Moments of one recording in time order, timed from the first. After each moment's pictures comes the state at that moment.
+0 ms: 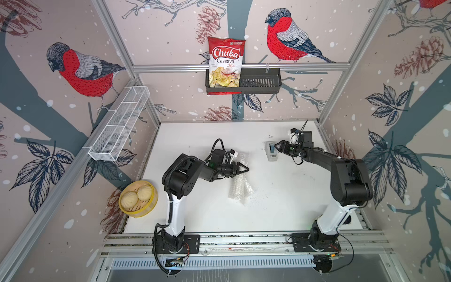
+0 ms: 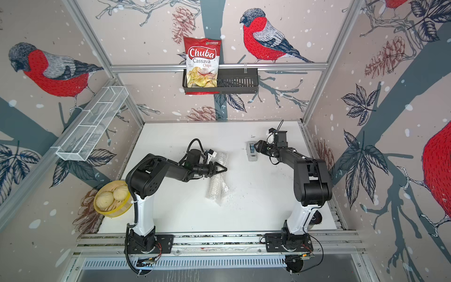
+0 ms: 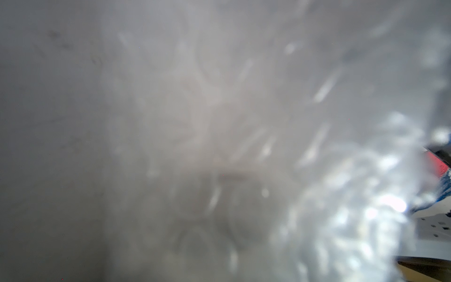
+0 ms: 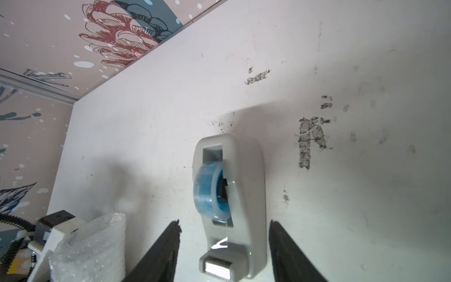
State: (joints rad) left arm -0.47 2.08 0.89 0.61 0.93 -0.82; right arm 0.10 1.81 1.07 -0.03 -0.46 0.33
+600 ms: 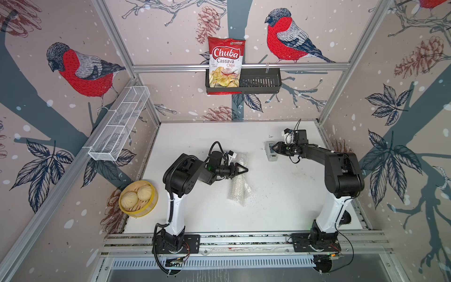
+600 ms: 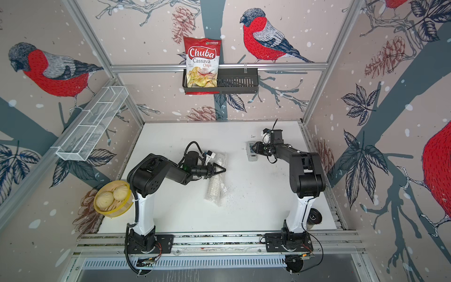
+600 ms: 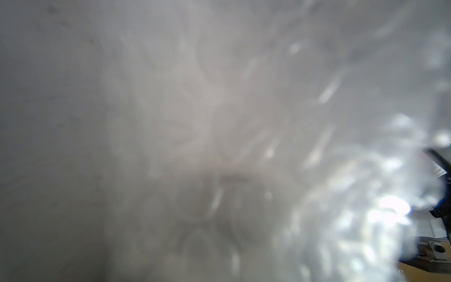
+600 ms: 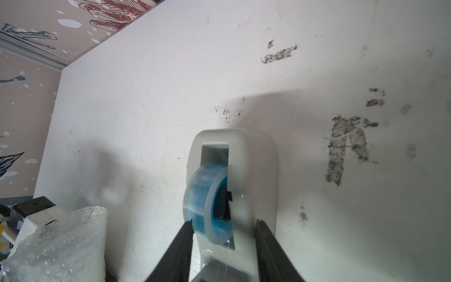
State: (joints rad) left arm -0.46 2.09 0.85 0.73 0.97 -0.89; right arm 0.12 1.92 1.17 -0.11 -0.51 0.24
